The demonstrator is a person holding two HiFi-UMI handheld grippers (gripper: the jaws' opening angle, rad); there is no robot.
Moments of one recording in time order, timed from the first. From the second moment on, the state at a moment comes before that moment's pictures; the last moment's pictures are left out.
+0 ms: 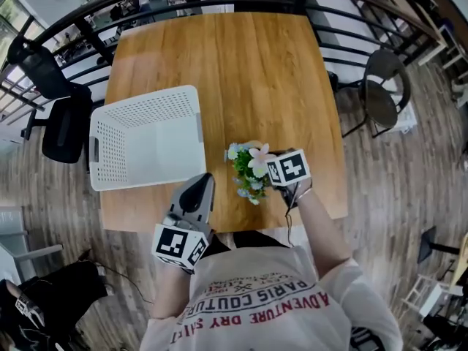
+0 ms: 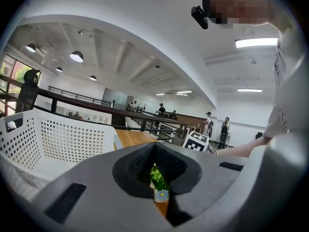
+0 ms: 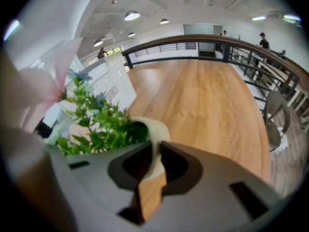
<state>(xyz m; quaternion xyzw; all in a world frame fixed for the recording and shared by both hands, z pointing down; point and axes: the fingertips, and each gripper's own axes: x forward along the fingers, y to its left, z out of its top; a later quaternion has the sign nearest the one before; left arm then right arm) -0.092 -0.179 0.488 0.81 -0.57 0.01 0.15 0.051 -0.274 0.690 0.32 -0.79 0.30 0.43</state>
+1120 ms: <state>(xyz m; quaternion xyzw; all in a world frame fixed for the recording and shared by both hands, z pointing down) -0.139 -0.201 0.441 0.82 -0.57 -0.01 0.11 0.024 -0.307 0.523 0.44 -0.84 0.13 0.27</state>
